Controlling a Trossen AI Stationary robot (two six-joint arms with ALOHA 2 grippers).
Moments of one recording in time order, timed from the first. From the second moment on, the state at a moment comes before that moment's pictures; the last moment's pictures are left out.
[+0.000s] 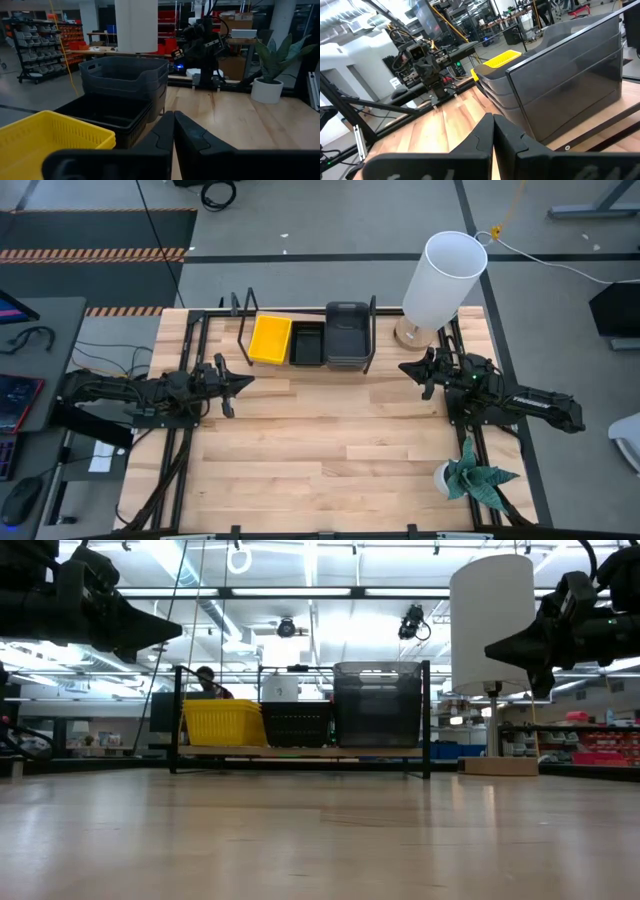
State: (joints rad) left arm -0.07 0.26 0.01 0.28 -0.35 -0.01; right arm -0.32 0.03 0.01 0.01 -0.05 0.44
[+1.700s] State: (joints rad) left arm -0.07 0.26 0.01 0.28 -0.35 -0.01; right arm -0.32 0.03 0.01 0.01 -0.05 0.44
